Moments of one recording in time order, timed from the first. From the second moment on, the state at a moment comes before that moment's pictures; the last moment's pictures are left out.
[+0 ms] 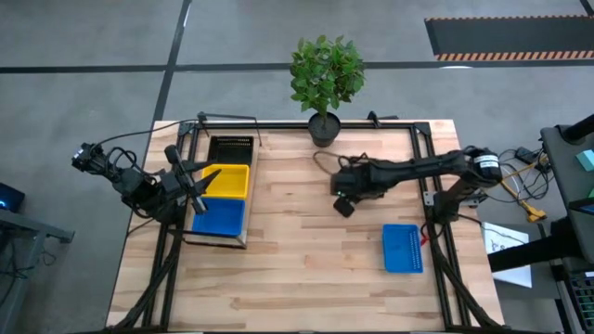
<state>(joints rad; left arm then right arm) -0.54 0.49 0.48 0.29 -0.97 0.55 -0.05 1.62 1.13 -0.94 0.22 0.65</state>
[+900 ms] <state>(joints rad) -0.54 0.49 0.48 0.29 -0.97 0.56 0.16 1.65 1.42 -0.58 0.29 -0.10</state>
